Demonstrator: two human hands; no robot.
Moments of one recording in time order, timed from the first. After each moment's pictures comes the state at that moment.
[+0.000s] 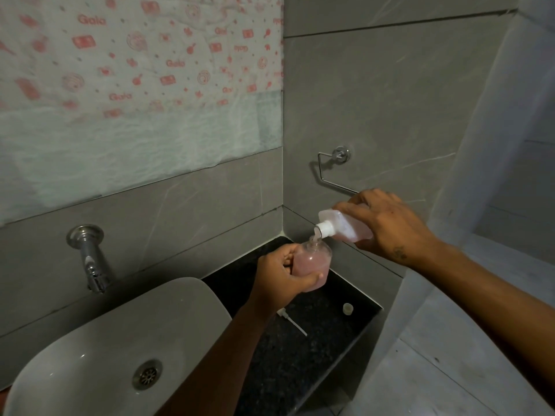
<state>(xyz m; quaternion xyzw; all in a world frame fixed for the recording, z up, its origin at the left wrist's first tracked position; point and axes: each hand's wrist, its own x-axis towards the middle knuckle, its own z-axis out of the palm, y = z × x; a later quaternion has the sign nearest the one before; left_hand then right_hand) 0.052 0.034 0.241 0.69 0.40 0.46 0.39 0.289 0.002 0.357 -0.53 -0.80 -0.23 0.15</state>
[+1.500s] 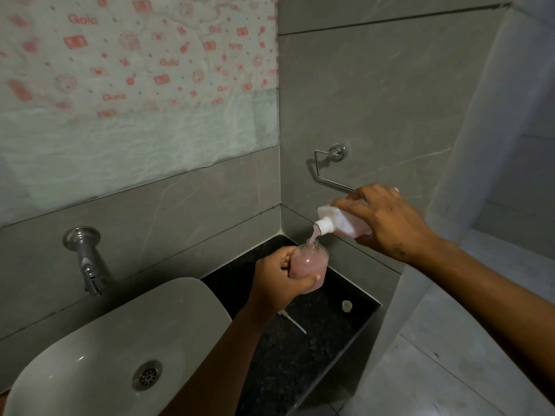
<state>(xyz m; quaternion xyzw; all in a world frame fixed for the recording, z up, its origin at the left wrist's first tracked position) 0.051 0.034 0.228 0.72 0.39 0.46 0.34 0.291 -0.001 0.357 -0.52 -0.80 -0.25 0.16</state>
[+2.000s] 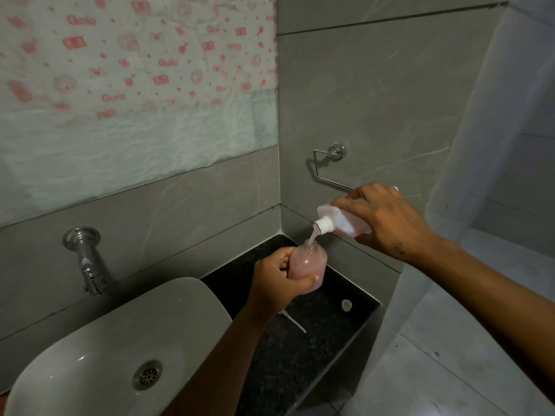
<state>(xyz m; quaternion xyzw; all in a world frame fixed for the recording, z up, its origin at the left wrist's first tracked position) 0.050 0.032 0.226 0.73 0.39 0.47 0.32 0.293 -0.002 0.356 -0.53 -0.79 -0.26 0.16</state>
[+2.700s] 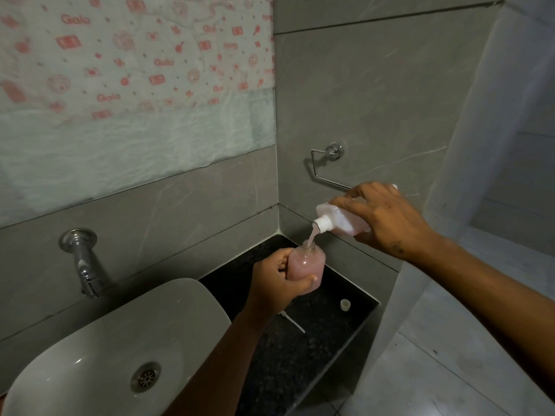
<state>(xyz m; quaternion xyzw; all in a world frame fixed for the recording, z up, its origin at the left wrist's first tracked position) 0.053 0.035 0.220 0.72 0.39 0.47 0.33 0.295 -0.001 0.358 -0.52 -0.79 -0.26 0.16</state>
